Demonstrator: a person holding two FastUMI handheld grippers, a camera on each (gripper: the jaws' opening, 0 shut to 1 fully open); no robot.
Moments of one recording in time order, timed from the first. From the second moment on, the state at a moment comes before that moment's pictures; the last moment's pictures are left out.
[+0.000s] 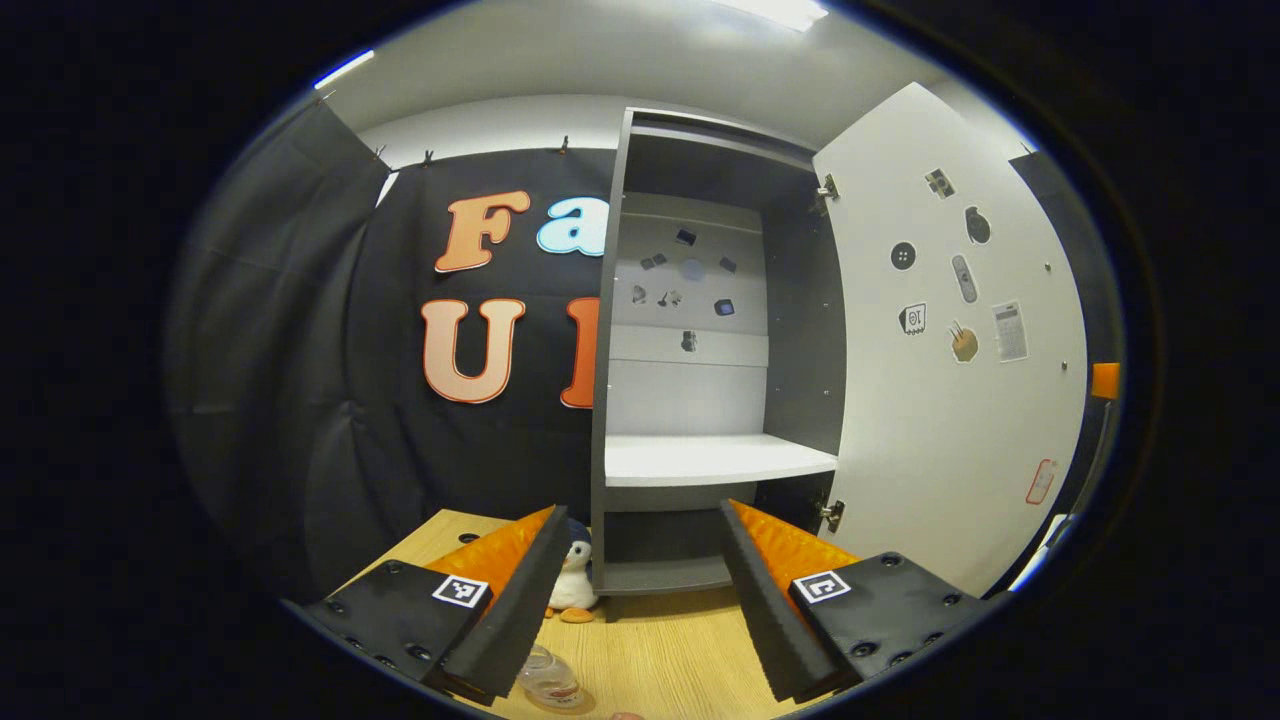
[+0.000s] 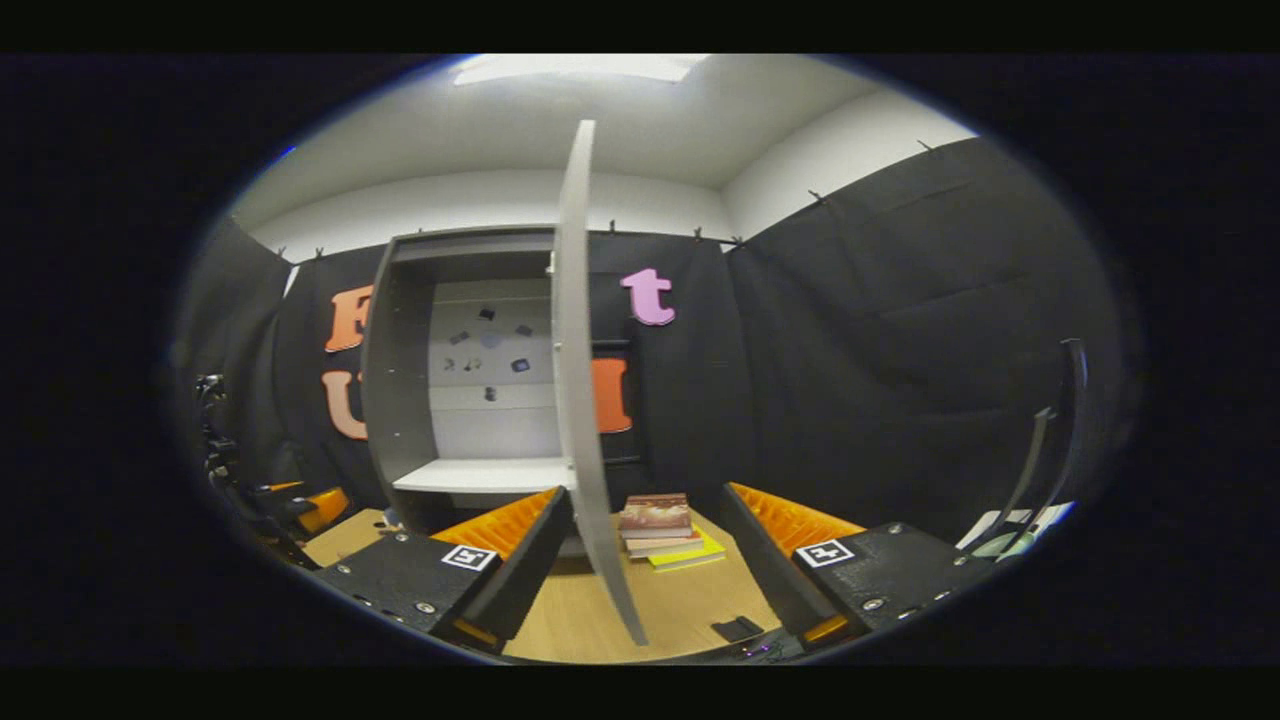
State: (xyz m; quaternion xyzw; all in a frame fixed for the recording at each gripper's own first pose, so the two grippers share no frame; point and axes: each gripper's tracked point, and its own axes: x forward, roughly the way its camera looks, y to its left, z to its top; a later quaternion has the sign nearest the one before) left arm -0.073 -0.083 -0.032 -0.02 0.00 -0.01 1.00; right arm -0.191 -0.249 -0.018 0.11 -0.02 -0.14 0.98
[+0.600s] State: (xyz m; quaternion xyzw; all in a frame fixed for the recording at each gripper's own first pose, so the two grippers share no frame) left arm -0.099 -0.071 -0.008 0.00 -0.02 0.01 1.00; right arm -0.165 -0.252 -0.007 0.07 -0.02 -0.06 1.00
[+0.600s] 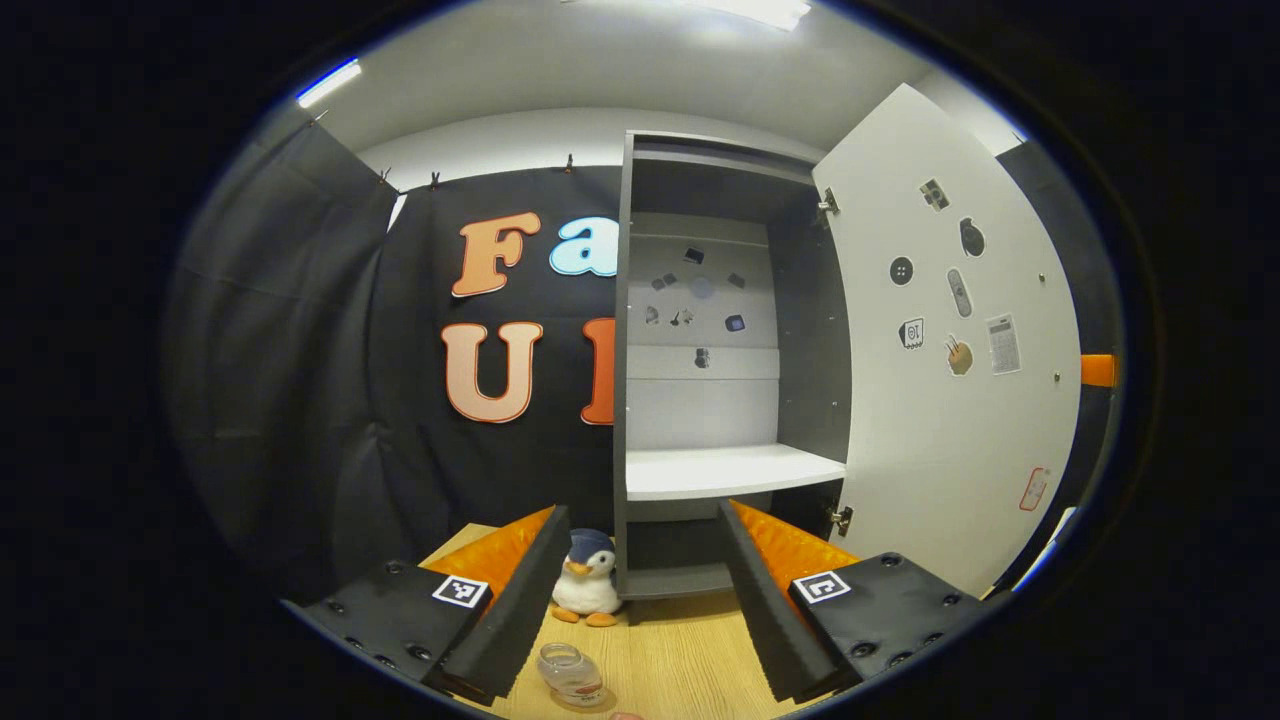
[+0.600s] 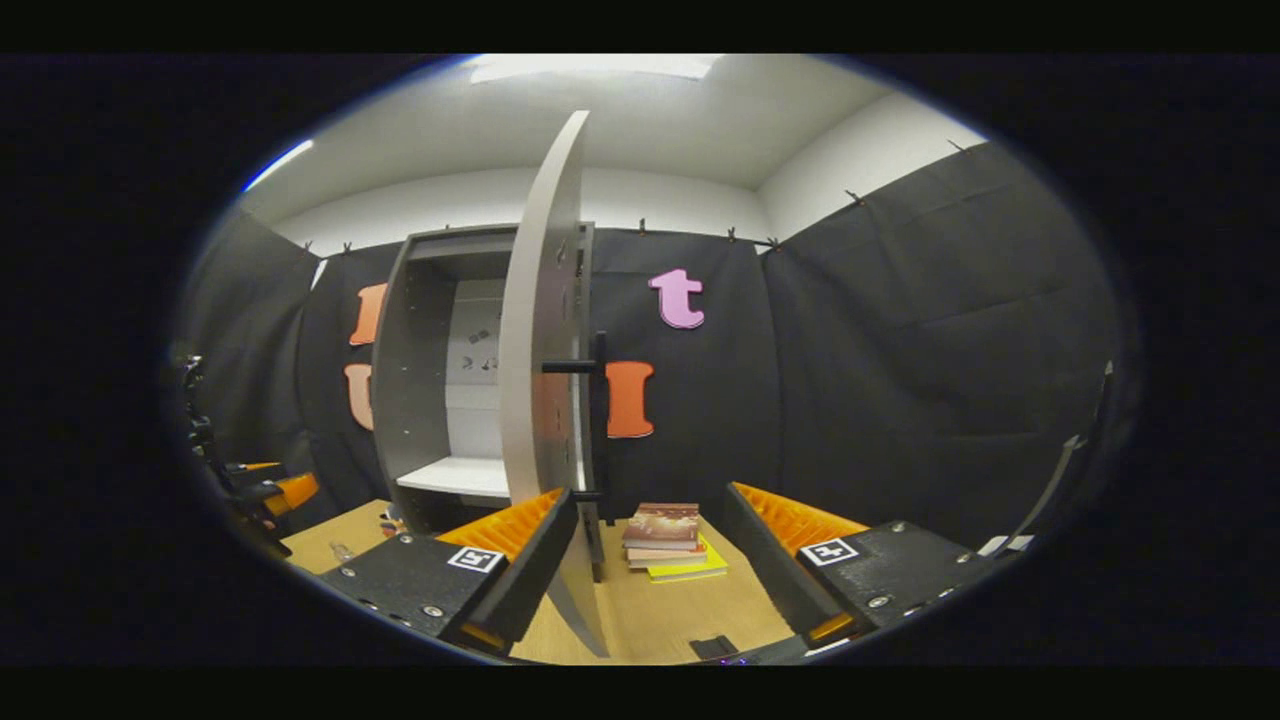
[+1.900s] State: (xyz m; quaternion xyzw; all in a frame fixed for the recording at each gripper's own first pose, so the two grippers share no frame) left arm -0.032 0.064 -0.009 -0.02 -0.03 -0.03 1.00; right arm -0.009 0.065 0.032 0.08 -0.02 0.10 0.99
